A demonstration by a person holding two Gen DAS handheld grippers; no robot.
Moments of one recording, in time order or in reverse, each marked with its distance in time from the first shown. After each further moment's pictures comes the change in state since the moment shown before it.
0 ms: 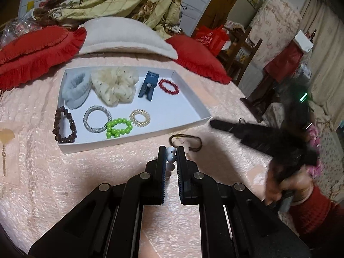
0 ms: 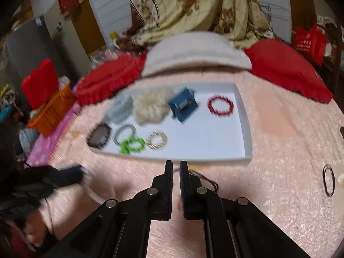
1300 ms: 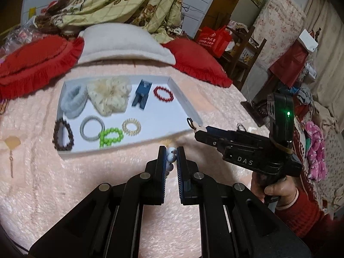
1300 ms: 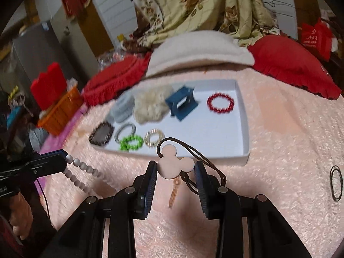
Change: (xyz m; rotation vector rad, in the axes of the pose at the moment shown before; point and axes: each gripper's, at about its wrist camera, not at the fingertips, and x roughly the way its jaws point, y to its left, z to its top) left arm -0.012 -0.045 0.025 0.006 0.003 0.064; right arm -0.005 -0.030 0.002 0.019 -0.038 0.113
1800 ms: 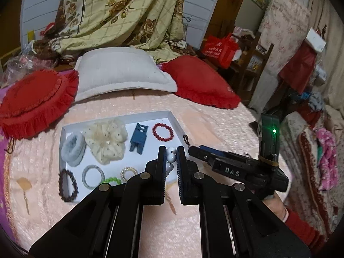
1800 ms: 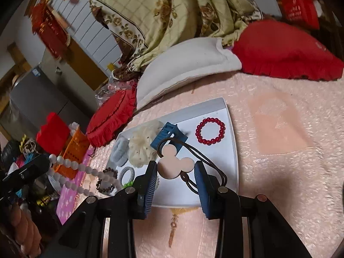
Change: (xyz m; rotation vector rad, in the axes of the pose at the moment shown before) left arm 0.027 -0.038 0.089 0.050 -0.039 0.118; right arm 0.017 -0.065 0.053 0.234 -0.054 0.125
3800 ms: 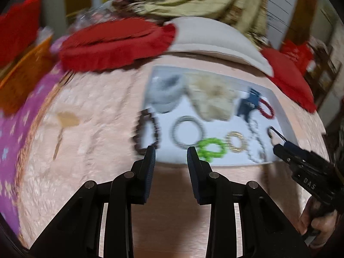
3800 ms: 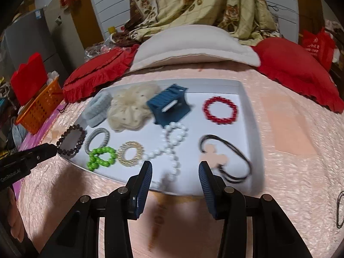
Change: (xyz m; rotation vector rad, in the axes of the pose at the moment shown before) left arm 0.026 0.133 -0.111 -0.322 0.035 0.384; right arm 0.065 0.048 -0.050 -0.302 0.072 -0.229
